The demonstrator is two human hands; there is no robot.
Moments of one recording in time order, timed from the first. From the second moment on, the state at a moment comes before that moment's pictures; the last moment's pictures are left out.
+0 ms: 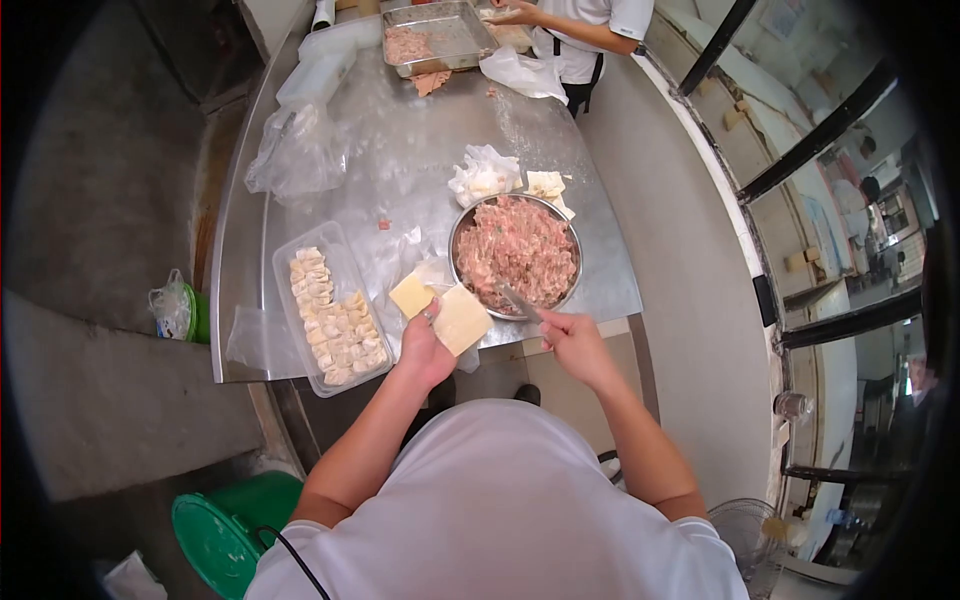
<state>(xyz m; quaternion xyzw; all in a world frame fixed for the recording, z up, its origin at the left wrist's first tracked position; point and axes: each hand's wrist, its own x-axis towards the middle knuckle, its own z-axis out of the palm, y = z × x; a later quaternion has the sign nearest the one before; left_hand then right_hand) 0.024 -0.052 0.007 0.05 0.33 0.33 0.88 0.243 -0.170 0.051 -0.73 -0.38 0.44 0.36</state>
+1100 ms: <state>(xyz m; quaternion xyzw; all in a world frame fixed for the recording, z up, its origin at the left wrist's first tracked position) 0.036 -0.033 0.053 0.14 0.23 0.33 0.90 0.231 -0.197 0.059 -0.73 -0.57 0.23 0.31</state>
